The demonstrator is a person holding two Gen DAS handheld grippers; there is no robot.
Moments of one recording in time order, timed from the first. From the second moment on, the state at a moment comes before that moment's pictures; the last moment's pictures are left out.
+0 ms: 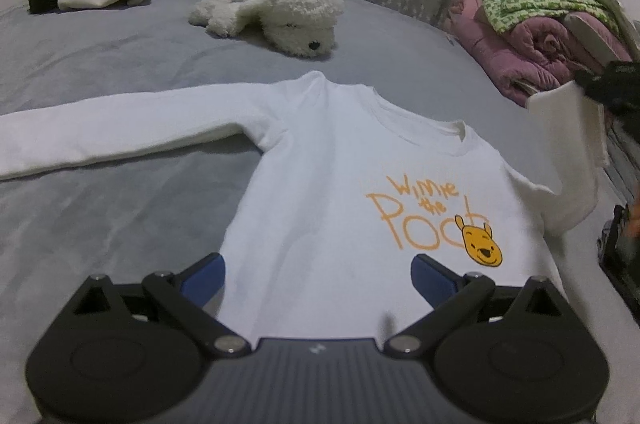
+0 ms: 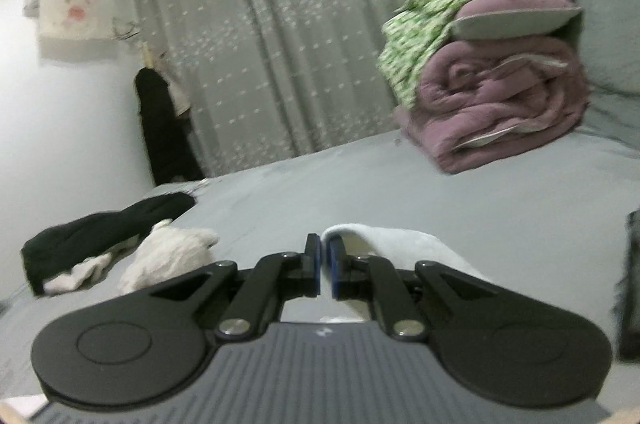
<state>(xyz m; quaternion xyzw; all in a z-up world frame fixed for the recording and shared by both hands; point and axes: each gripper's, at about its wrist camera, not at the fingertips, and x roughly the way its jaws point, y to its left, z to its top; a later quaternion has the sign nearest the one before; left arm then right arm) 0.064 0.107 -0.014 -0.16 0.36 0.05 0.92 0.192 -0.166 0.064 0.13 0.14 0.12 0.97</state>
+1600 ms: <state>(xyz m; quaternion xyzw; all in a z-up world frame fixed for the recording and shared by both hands) 0.044 0.078 -0.034 0.02 0.36 0.04 0.93 0.166 -0.121 -0.017 0.17 0.29 0.22 0.92</state>
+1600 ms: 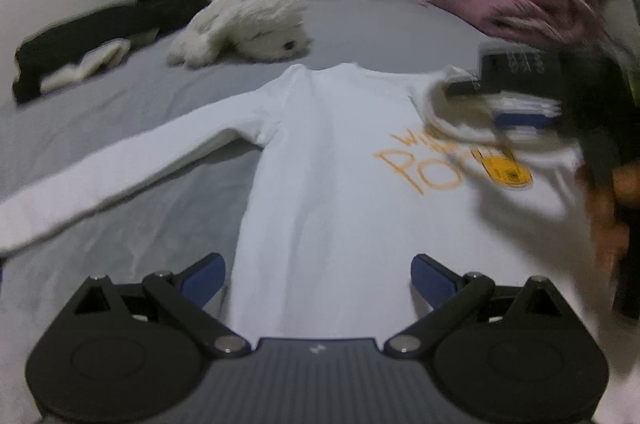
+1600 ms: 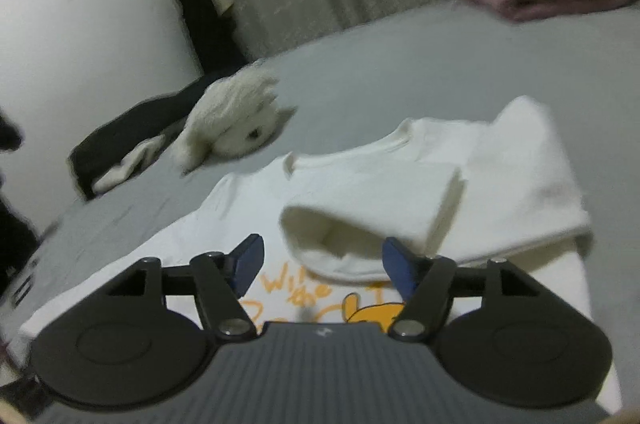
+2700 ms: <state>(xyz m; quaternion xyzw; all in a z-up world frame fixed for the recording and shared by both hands) 0.196 -0.040 -0.023 0.24 0.25 -0.01 0.94 0.185 -0.267 -0.044 0.47 0.27 0.11 0.83</state>
